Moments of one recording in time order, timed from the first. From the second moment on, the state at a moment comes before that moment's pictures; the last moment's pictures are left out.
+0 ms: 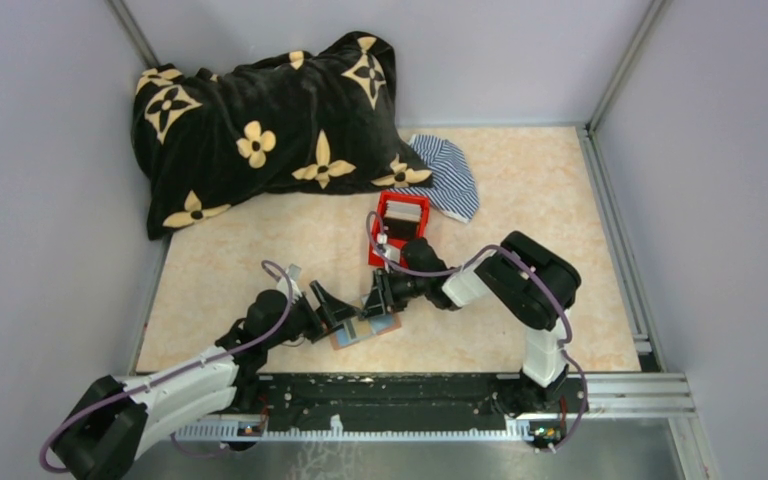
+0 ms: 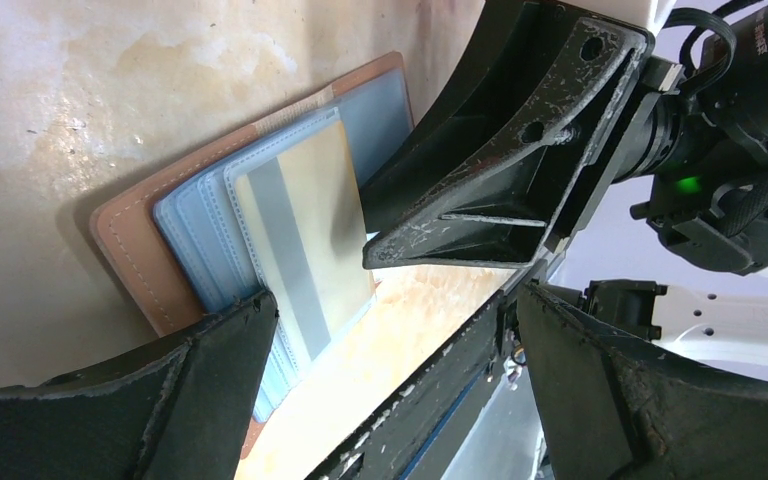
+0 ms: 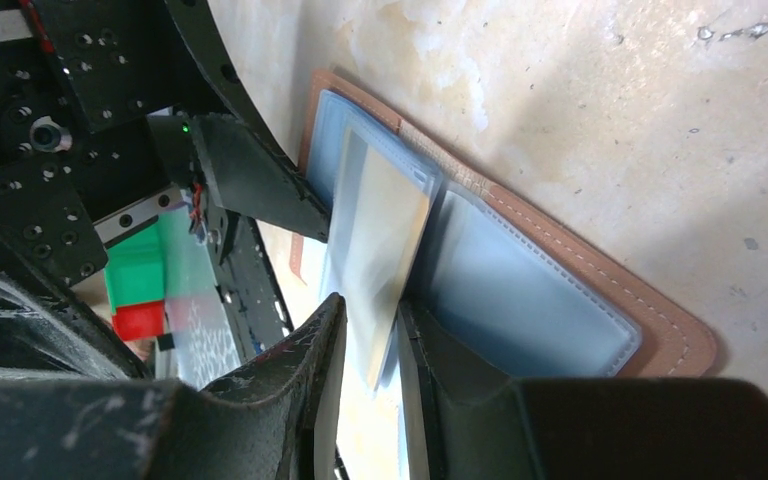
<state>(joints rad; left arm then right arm) -0.68 0.83 0.01 0.39 0.19 -1.17 0.81 1.89 0.68 0.62 -0.71 0.75</state>
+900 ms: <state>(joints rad) -0.62 0.88 0.01 0.44 0.30 -1.11 0.87 1.80 0.66 0.54 -0.56 0.73</state>
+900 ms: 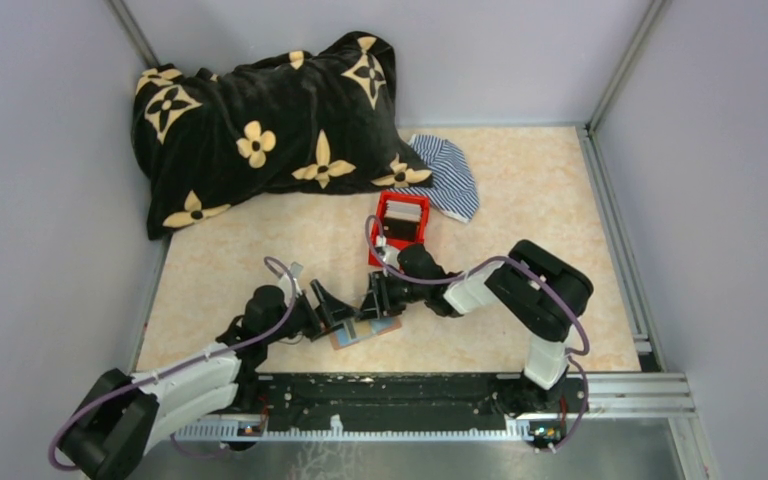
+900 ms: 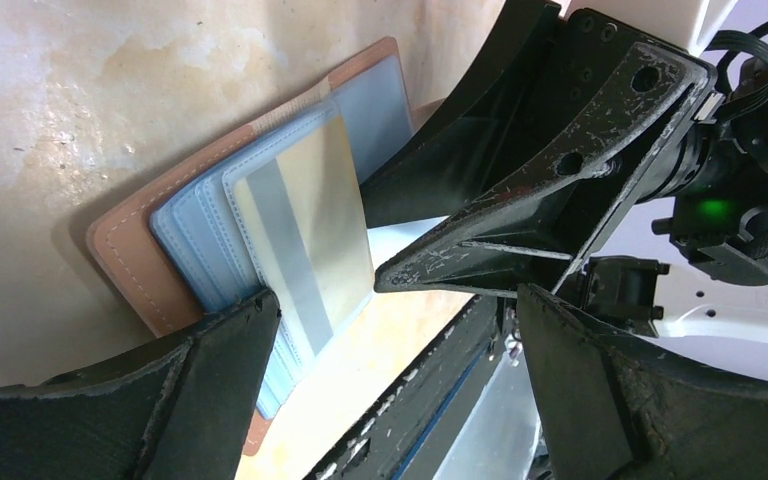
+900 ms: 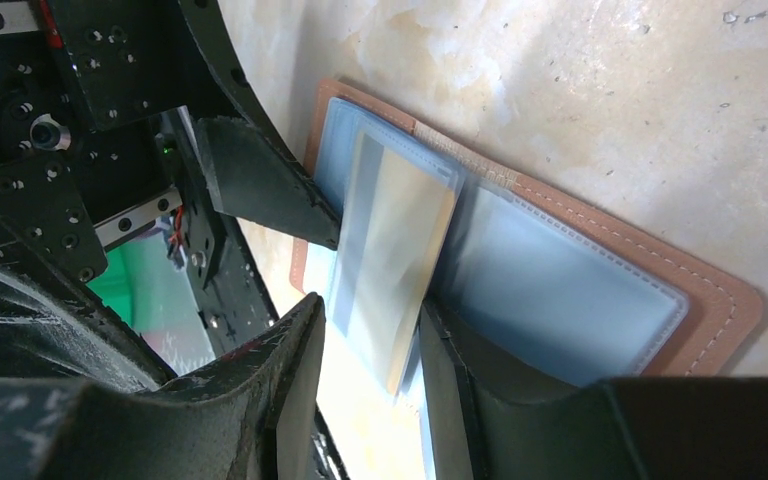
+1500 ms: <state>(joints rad) -0.53 0.87 0.02 0.38 0.40 -1.09 0.87 1.89 0.71 0.63 -0.58 0.73</state>
